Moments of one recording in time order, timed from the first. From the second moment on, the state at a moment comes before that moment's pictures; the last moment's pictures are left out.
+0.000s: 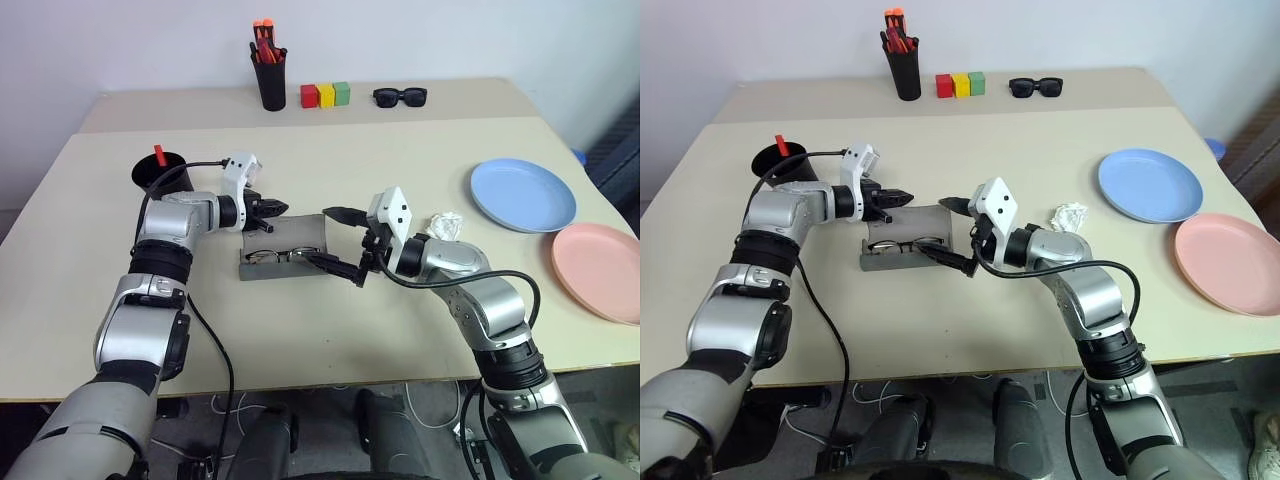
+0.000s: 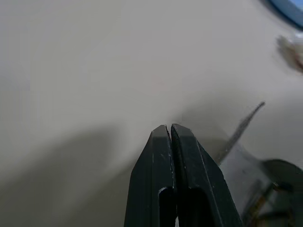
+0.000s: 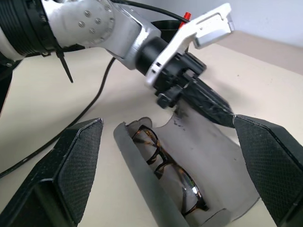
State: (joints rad) left arm -0.98 0.42 -0.03 0.69 -0.21 0.70 -0.93; right arm -0.49 -0.34 0.16 -0.19 0.35 0.46 0.82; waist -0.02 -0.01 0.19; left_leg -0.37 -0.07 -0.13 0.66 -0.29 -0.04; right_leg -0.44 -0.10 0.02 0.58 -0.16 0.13
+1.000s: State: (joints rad) left arm -0.56 0.64 -0.07 -0.10 -0.36 0.99 -0.95; right arm -0.53 -0.35 0.16 -0.11 0.32 0.40 0.82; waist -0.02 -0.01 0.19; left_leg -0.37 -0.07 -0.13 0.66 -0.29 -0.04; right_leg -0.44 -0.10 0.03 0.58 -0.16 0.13
